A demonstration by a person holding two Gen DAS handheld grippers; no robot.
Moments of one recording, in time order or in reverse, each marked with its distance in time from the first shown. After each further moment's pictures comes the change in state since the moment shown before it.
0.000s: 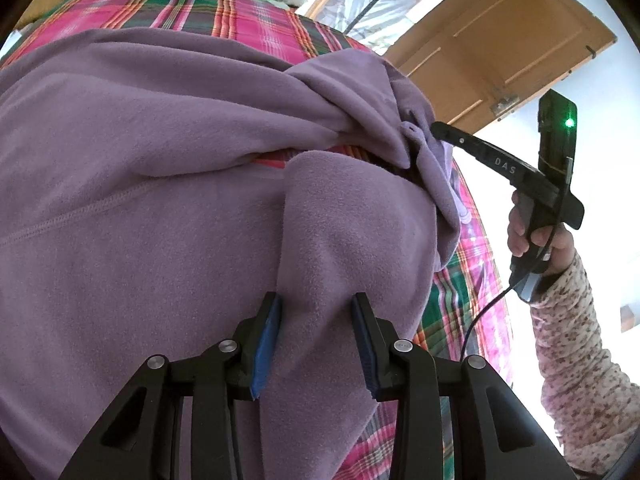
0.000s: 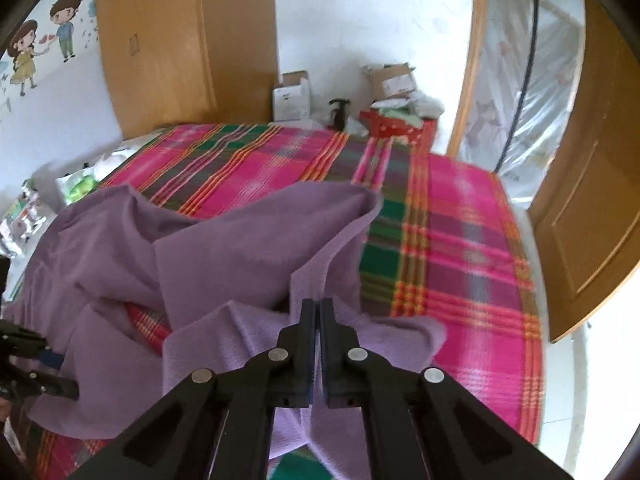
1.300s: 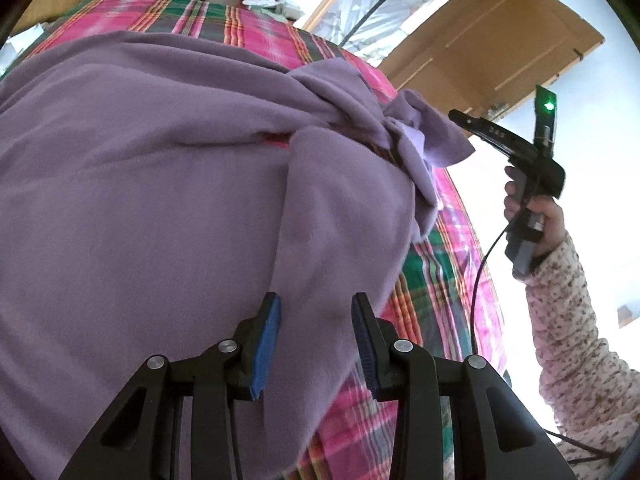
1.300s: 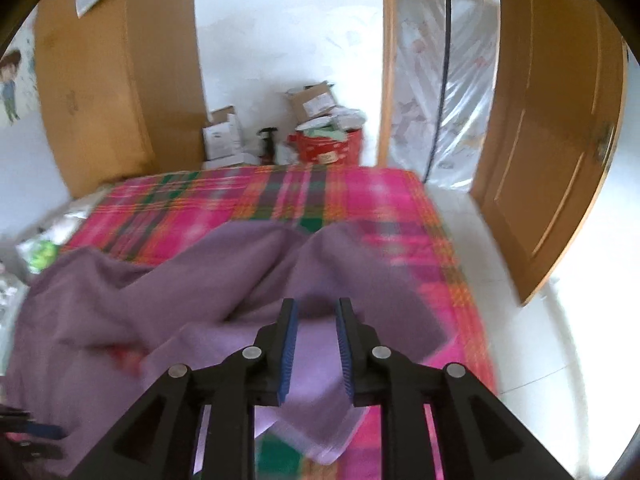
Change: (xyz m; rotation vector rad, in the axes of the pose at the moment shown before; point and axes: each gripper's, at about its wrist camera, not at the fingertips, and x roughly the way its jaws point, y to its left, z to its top) left arm -0.029 -0.005 -0.044 0.009 -0.048 -0.011; right arm -0.052 -0.009 -0.024 0.221 -0.079 -0.091
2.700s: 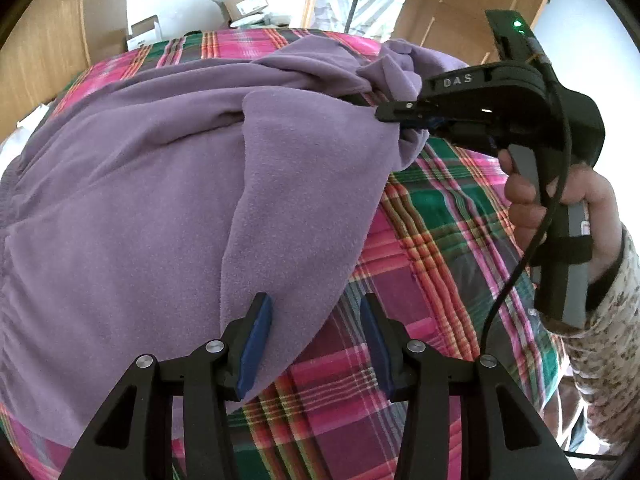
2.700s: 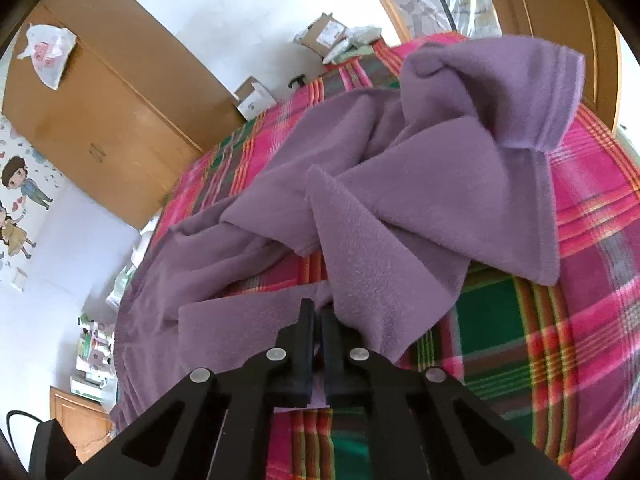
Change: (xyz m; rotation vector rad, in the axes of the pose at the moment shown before) left arm 0.019 -0.049 -0.039 0.230 -0.006 0.299; right arm 0.013 0.039 -0.073 0.378 0.162 0.291
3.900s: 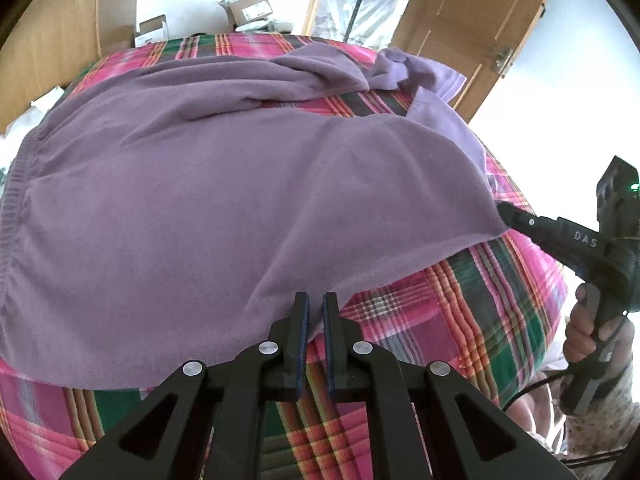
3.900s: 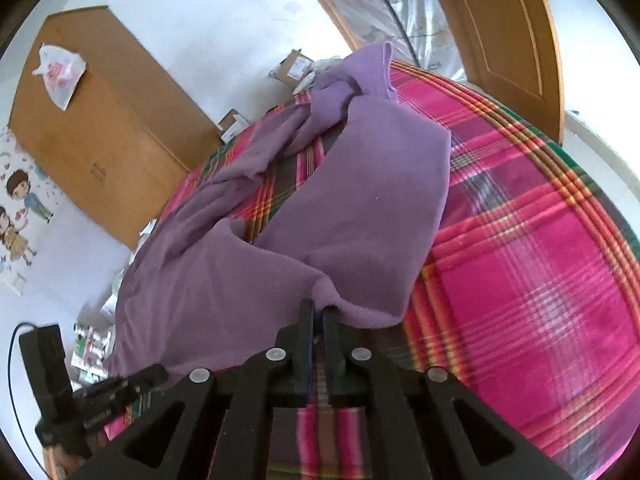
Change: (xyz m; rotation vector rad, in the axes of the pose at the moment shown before) left arm -0.031 0.013 -0.042 -0.032 -0.038 -0.041; right arm -0.120 -0.044 -0.119 0.022 -0.105 -0.059
